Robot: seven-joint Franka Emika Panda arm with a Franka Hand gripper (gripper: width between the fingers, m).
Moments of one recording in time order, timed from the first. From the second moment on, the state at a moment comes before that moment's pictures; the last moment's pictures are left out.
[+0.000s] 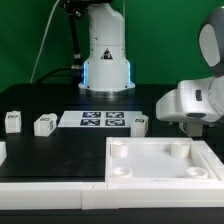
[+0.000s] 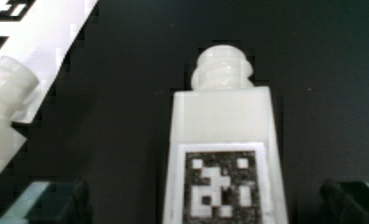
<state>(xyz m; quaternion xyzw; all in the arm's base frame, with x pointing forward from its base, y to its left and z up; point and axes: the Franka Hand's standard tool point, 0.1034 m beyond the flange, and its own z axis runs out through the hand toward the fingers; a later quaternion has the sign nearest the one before) 0.387 0.176 0.008 0.90 0.04 -0.43 0.10</state>
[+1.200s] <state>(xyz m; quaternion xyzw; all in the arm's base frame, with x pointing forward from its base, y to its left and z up) 0.398 0.165 0.024 0.90 0.05 -0.42 0.10</state>
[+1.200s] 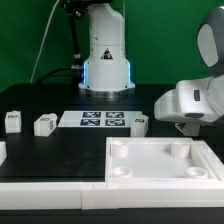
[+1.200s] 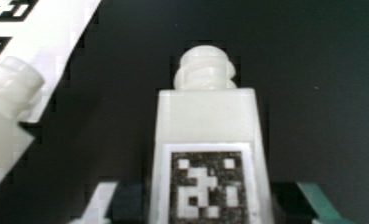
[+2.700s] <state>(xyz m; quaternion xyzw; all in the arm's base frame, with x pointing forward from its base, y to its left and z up) 0.487 0.147 0.113 1.00 0.06 -0.02 0.01</state>
